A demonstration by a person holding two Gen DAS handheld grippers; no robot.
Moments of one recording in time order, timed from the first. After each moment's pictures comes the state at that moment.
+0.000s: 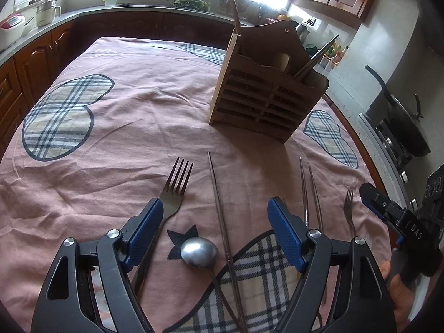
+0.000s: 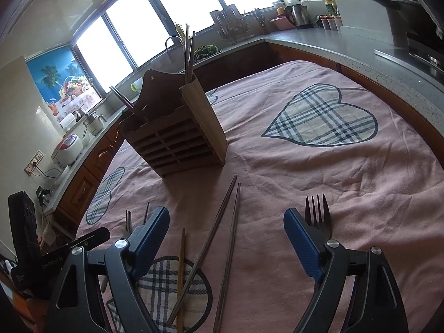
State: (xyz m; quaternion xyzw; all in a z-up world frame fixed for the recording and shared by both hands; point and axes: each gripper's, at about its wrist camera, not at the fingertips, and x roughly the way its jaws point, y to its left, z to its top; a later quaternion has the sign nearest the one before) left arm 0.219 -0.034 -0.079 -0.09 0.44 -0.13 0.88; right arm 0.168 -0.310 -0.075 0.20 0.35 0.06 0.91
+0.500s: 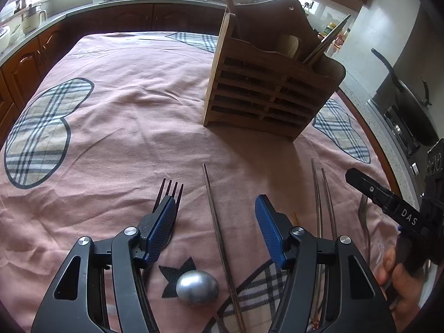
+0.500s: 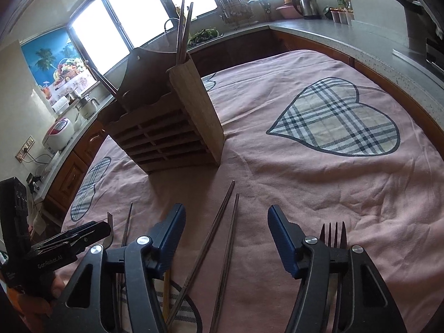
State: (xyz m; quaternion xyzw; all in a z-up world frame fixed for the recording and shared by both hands) left arm 0.264 -0.054 -0.096 -0.05 0.47 -0.14 0.87; right arm 0.219 -0.301 -0.090 0.17 0.39 0.07 0.90
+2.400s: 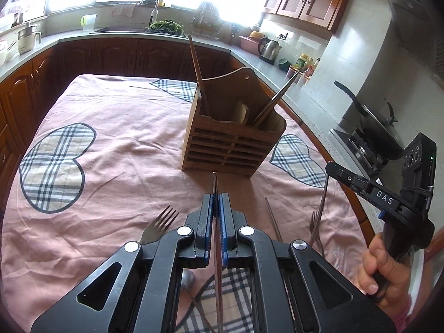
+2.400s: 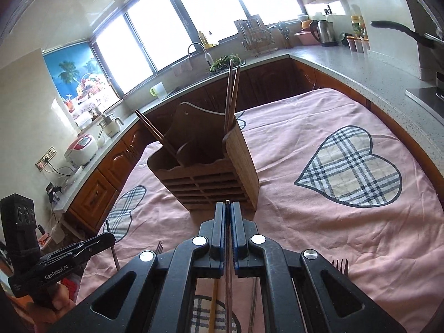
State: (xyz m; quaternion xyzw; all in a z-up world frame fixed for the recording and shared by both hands) left arm 0.219 -0.031 -0.008 -0.09 0.38 -0.19 0.90; right arm 0.210 -0.297 -0.016 0.18 0.32 0.11 0.92
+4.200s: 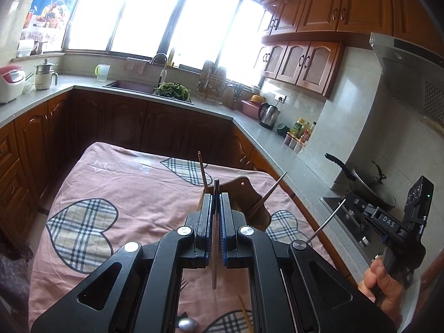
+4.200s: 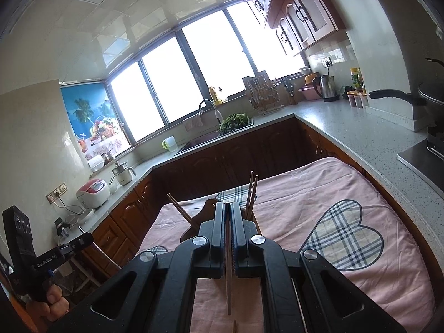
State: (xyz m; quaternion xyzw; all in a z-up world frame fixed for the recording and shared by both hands) left arm 0.219 0.012 0.098 -0.13 0.24 -0.17 0.95; right arm 0.191 -0.316 0.084 0.19 0.18 0.10 0.96
